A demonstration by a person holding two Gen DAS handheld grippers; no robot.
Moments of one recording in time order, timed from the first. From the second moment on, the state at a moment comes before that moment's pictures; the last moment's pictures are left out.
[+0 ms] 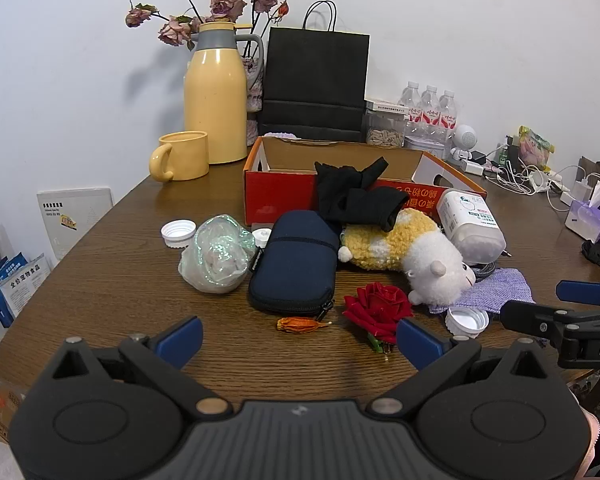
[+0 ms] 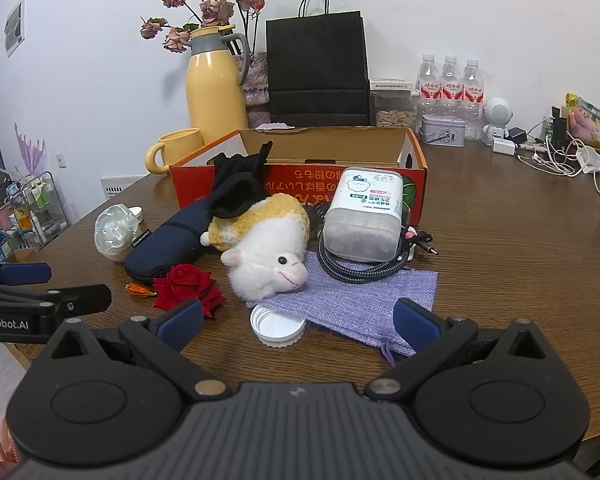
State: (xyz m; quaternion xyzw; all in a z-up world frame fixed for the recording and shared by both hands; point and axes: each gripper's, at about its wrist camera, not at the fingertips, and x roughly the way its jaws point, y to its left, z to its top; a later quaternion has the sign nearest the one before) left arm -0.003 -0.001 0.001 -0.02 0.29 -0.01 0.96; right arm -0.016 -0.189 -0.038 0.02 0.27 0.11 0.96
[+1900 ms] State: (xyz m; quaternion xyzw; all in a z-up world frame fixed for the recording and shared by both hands) left arm -0.004 0.000 0.000 -0.02 0.28 -0.02 0.96; right arm -0.015 -0.187 -0.039 0.02 0.27 0.11 0.96
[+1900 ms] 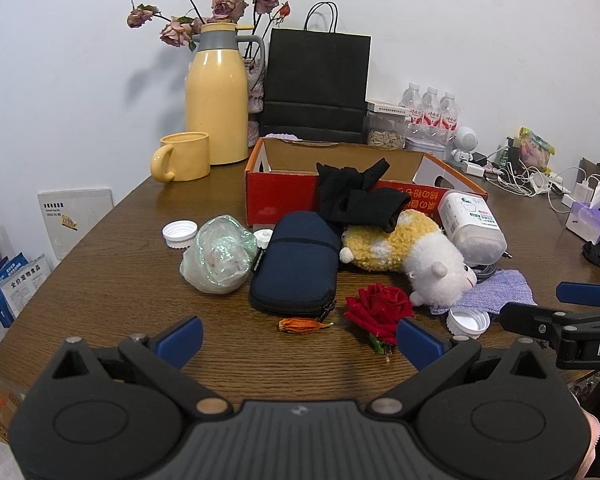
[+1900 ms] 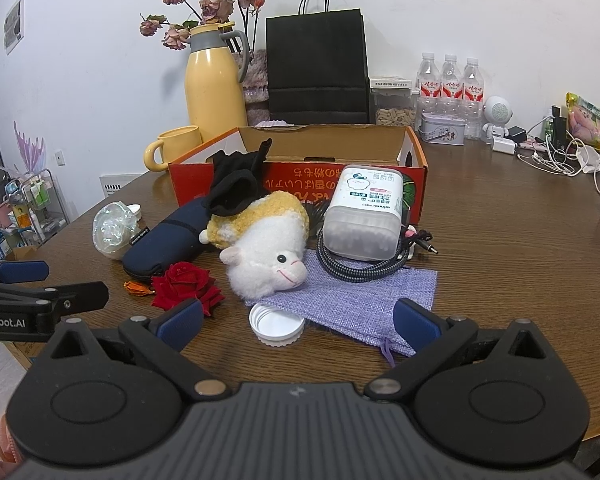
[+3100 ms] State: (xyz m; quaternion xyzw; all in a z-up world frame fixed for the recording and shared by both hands) left arm 0.089 0.067 -0.015 -0.05 0.29 0.03 0.96; right arm 0.066 -0.158 -0.050 0.00 0.29 0.13 0.95
